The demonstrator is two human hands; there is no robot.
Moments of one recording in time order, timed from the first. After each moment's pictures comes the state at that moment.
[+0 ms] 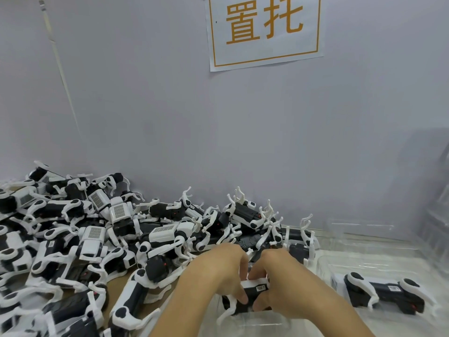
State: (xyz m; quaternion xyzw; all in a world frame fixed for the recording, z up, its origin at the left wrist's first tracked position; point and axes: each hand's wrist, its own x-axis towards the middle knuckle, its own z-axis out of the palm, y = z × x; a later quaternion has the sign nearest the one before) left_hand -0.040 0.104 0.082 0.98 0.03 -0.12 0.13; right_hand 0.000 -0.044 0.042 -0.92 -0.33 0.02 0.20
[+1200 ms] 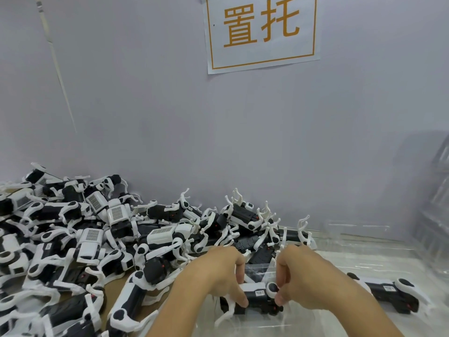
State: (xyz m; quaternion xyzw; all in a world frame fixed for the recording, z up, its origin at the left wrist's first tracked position) left_hand -0.028 0.118 0.064 0.98 0.01 -0.10 0.17; right_hand -0.003 -0.074 0.066 -0.96 -0.23 0.05 0.15
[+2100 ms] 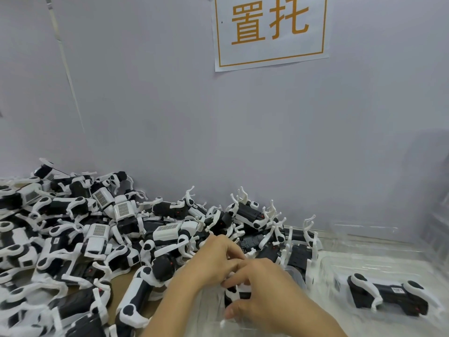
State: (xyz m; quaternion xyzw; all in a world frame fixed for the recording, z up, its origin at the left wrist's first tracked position) left_hand -0.021 0.141 0.043 0.94 -0.05 0.06 0.33; right_hand -0.021 -0.018 0.036 -0.89 -0.39 0.02 0.24
